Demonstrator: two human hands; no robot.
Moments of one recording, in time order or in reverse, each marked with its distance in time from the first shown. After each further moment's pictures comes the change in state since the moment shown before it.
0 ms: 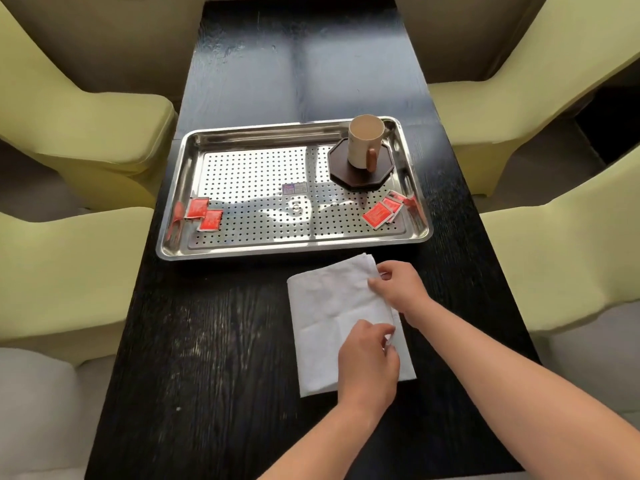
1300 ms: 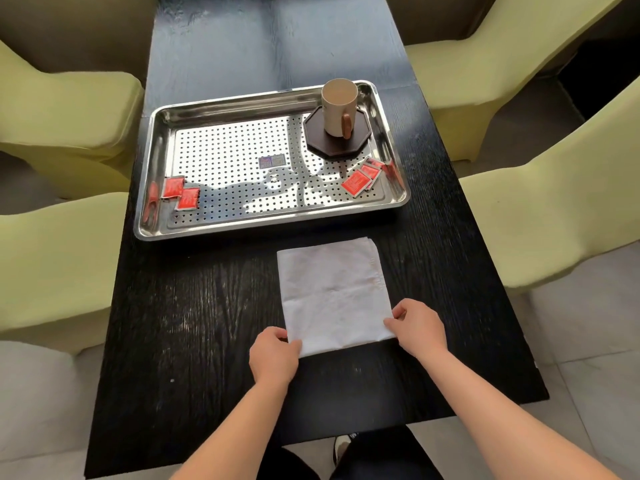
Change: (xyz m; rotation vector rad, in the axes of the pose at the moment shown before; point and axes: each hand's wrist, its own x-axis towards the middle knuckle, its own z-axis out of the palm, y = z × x) left_hand -0.010 -0.131 -0.020 0.011 0.078 -0.661; right_hand -0.100 0.092 -0.002 -0.327 0.068 0.252
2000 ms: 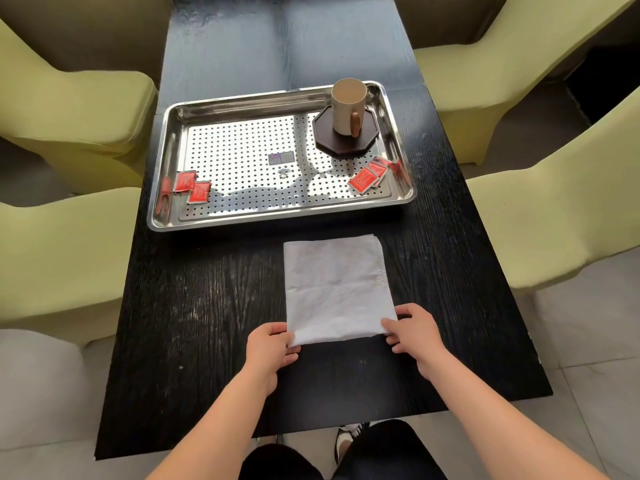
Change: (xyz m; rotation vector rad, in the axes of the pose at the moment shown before) left_hand 0.003 -0.015 -0.022 -0.525 -0.218 -0.164; right_hand -0.017 0.007 0.017 0.583 -0.126 0.163
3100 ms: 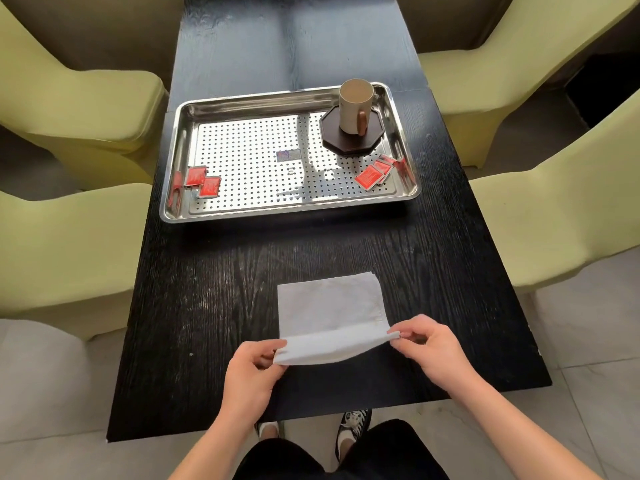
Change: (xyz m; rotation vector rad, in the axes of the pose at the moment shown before) left_hand -0.048 -0.044 -0.061 0.249 -0.005 0.428; right_hand -0.060 0.016 -0.029 -0.139 -0.167 -0.388
